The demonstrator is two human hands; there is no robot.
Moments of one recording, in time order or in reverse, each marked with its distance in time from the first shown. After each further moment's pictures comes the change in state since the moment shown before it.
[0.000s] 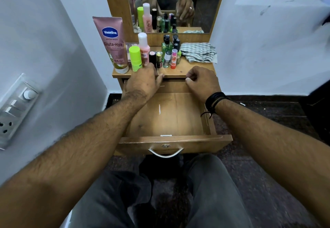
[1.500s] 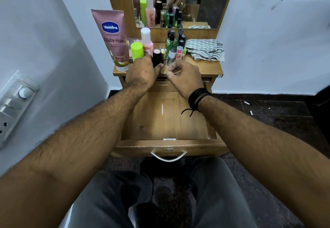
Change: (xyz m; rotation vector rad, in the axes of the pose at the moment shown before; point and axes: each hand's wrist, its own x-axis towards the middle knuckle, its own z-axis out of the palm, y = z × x) left_hand 0.039 -0.016 0.011 -0.080 0.008 -0.131; right_hand 0.017 -0.050 0.041 0.207 0.041 -0.029
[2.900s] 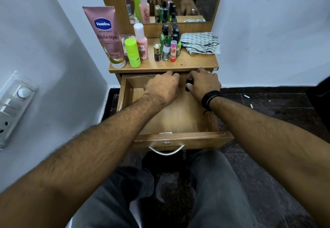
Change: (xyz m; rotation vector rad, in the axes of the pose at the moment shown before) left_hand -0.057 0.053 0.013 0.296 -0.418 0.278; right_hand -0.006 0.085 -0.019 -0.607 -0.221 0.113
